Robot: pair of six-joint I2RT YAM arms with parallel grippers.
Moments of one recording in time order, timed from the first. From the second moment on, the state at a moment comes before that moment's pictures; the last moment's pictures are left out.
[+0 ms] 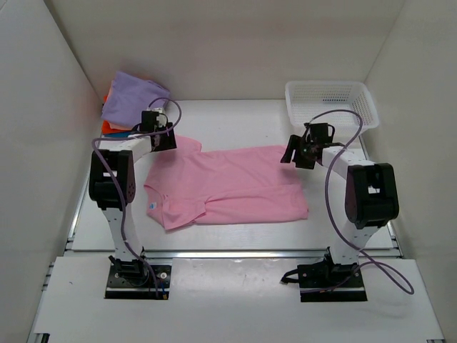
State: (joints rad) left arm -0.07 2.00 1.35 -0.17 0.01 -0.18; right arm 0.08 1.75 1.08 -0.23 -0.26 0.33
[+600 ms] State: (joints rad) left arm -0.07 2.17 1.58 -0.37 0.04 -0.11; right arm 0.07 1.93 1.27 -0.21 -0.22 0.35
